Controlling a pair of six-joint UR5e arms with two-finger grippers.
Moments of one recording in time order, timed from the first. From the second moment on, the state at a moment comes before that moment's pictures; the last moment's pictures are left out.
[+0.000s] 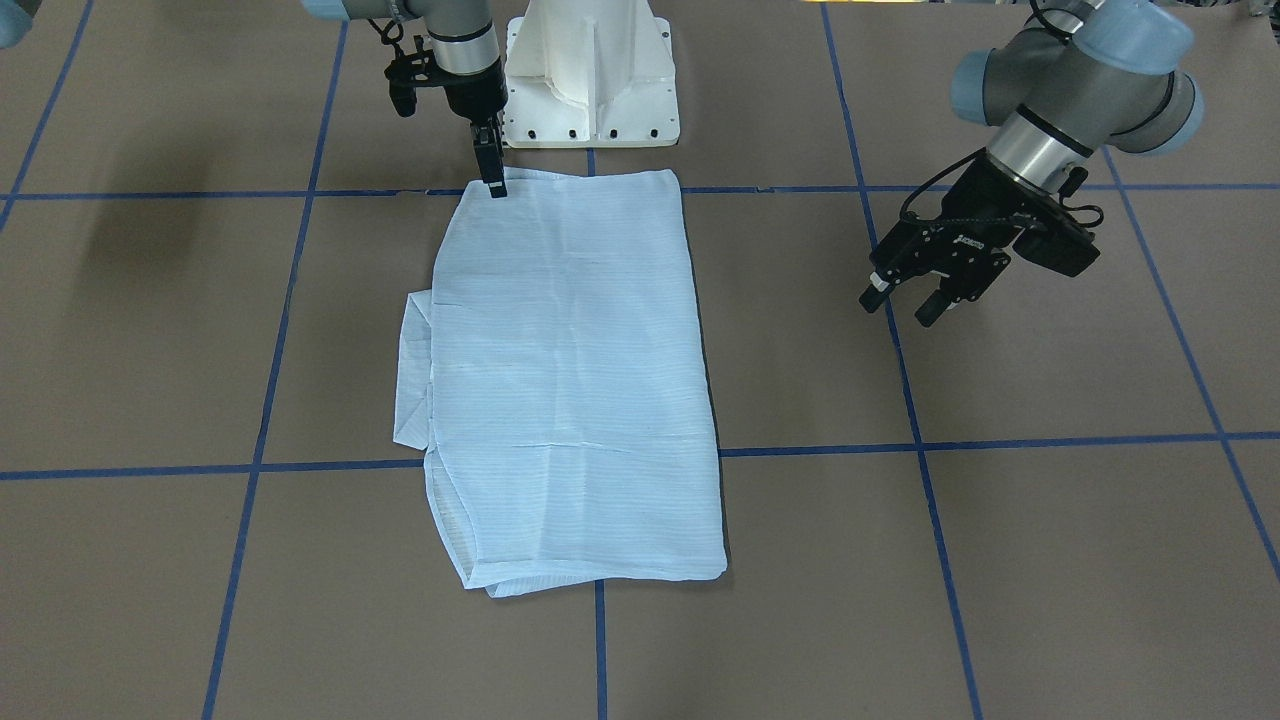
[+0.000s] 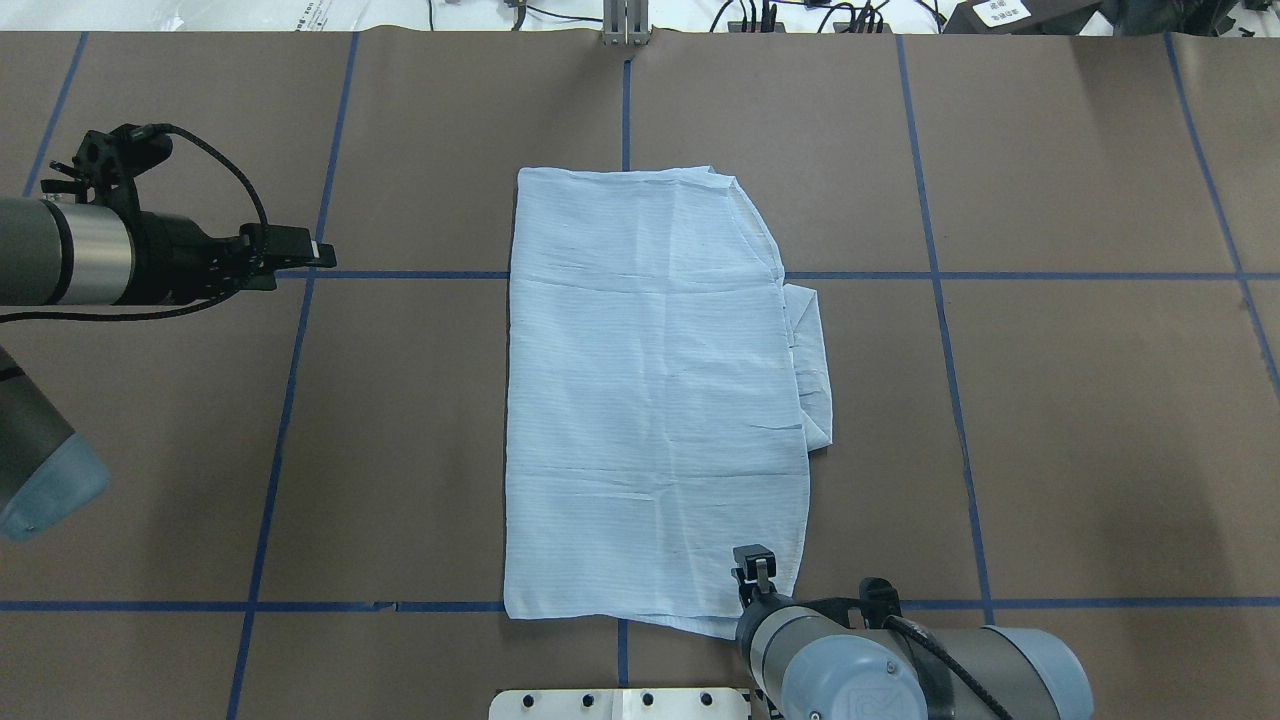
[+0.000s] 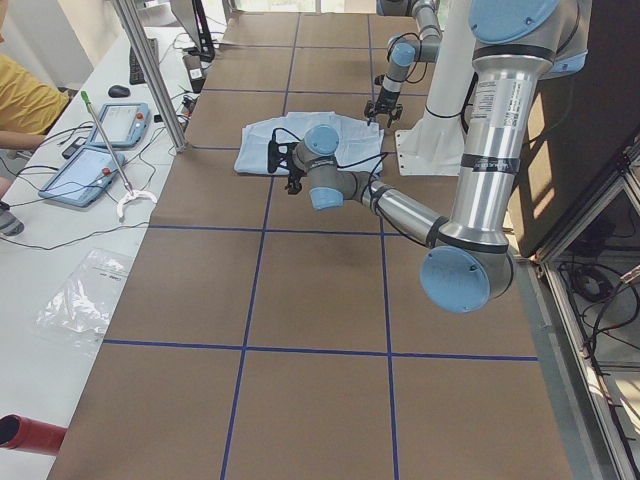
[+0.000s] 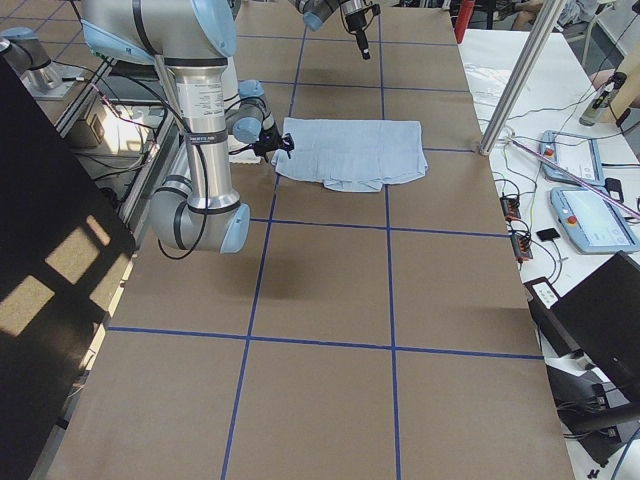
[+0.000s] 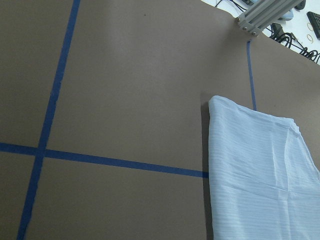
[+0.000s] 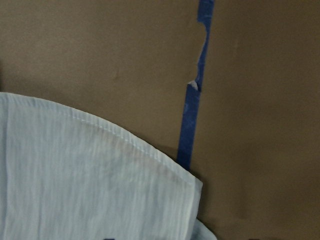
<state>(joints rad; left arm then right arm) -0.83 -1.71 -1.83 -2.46 -1.96 -1.38 0.03 -1.27 2.01 -1.48 1.40 2.99</state>
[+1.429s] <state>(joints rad) -0.83 -1.71 -1.83 -2.46 -1.93 -1.37 0.01 -1.27 1.99 -1.45 1.39 2.97</state>
